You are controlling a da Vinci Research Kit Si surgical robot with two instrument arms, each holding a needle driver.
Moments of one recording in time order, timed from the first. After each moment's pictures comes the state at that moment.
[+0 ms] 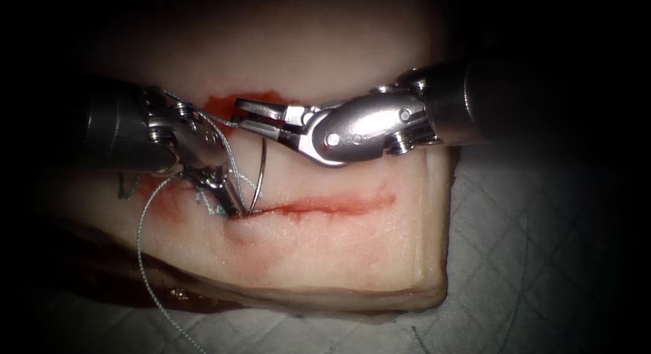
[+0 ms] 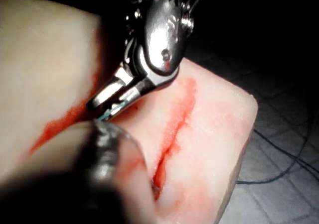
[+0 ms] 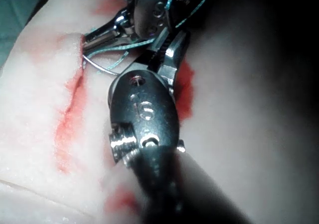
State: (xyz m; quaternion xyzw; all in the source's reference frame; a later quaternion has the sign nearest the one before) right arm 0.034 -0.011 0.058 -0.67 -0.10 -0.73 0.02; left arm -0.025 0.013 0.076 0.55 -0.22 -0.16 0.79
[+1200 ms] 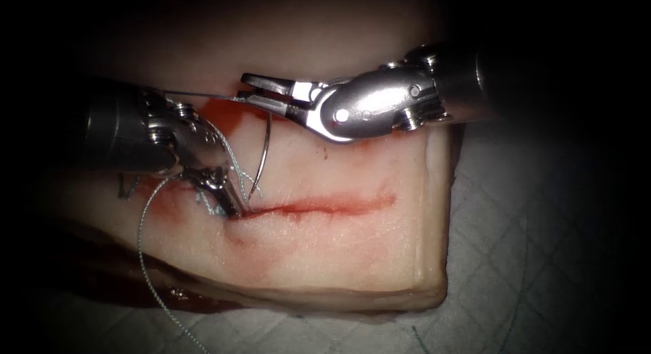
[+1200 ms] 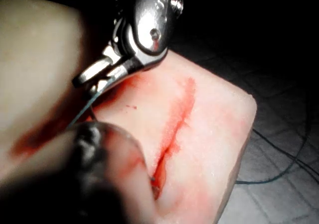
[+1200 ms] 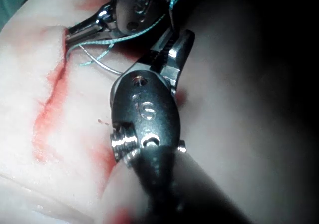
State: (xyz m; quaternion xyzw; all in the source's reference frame) right arm 0.033 -0.009 0.057 -0.68 -0.13 -0.72 0.00; left arm -0.025 0.012 0.076 0.55 -0.22 -0.16 0.79
